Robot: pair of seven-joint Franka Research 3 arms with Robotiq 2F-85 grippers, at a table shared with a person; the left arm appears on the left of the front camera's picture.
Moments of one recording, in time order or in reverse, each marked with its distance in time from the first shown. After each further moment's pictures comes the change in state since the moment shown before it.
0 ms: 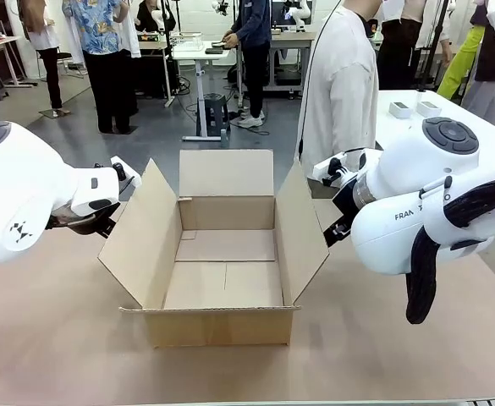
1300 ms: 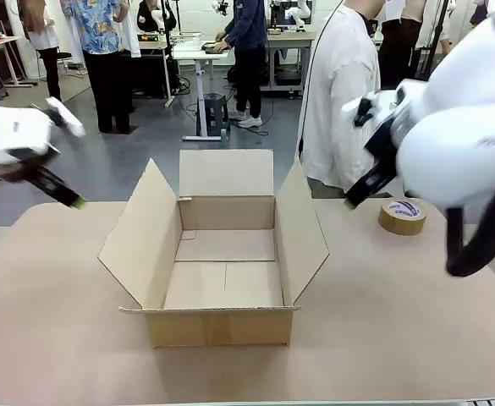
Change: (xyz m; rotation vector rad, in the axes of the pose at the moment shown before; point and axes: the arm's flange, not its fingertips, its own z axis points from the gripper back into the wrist) left arm -0.002 0.087 0.131 0.100 -0.075 -0.124; right arm 0.028 -0.029 0.144 -0.029 0.010 0.029
